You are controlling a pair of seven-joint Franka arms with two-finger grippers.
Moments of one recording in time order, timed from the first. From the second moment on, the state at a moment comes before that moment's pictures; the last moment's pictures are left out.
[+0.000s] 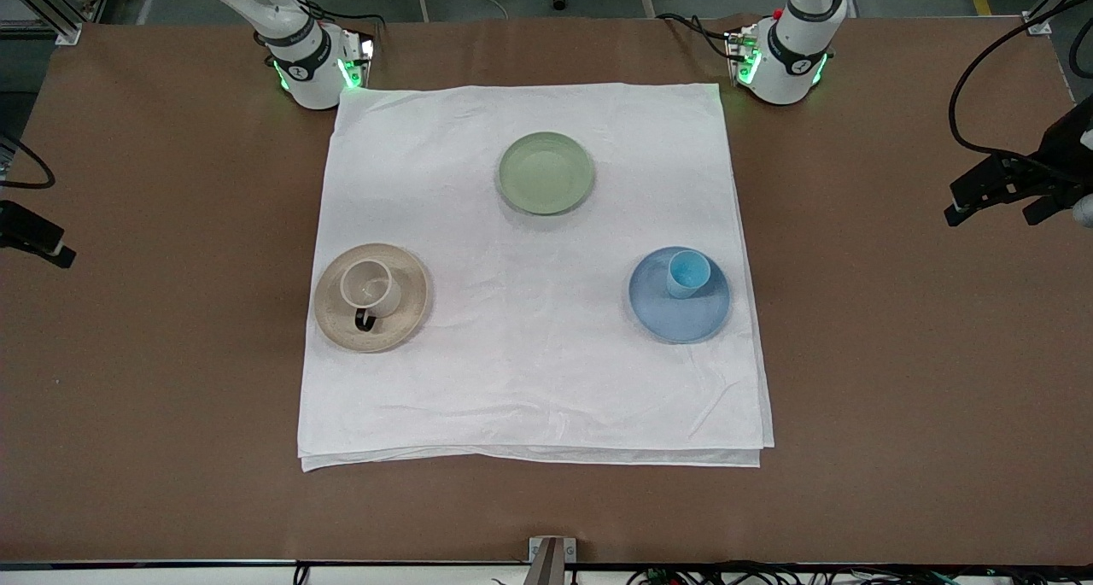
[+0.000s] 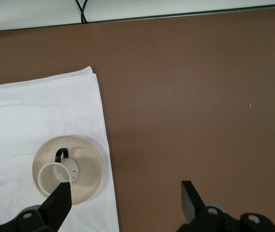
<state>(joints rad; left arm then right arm) 0.10 0.02 -0.14 -1.52 -0.04 1.65 -0.06 0.01 0.14 -0.10 -1.40 0.02 1.65 -0.03</state>
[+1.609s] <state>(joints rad) 0.10 0.02 -0.14 -1.52 -0.04 1.65 -0.06 -0.01 0.03 -0.08 -1.55 -0.02 1.62 -0.03</state>
